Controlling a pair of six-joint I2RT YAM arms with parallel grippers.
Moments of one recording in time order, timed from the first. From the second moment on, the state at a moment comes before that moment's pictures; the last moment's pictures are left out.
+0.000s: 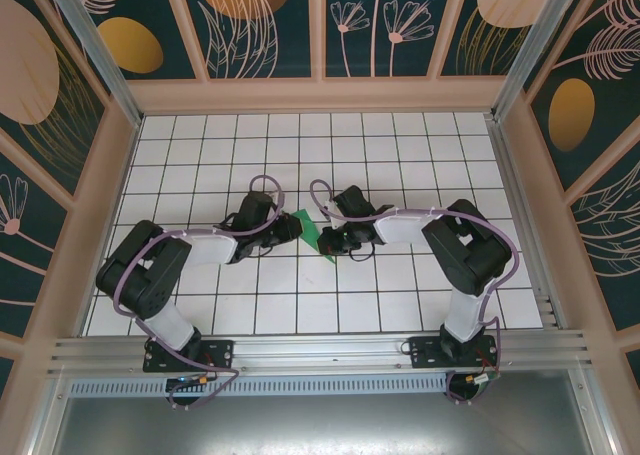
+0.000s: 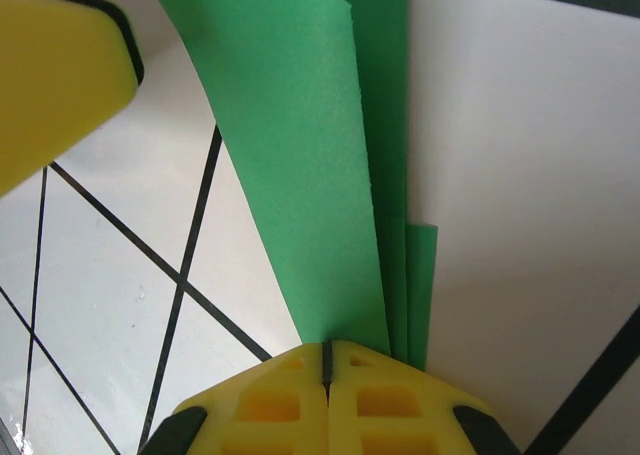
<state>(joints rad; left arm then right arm) -0.55 1.66 0.64 0.30 0.32 -0.78 0.70 1.82 0.93 -0.16 -0.45 0.45</state>
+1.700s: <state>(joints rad) -0.46 1.80 0.79 0.15 0.30 -0.75 0.70 1.82 0.87 -0.06 -0.45 0.44</state>
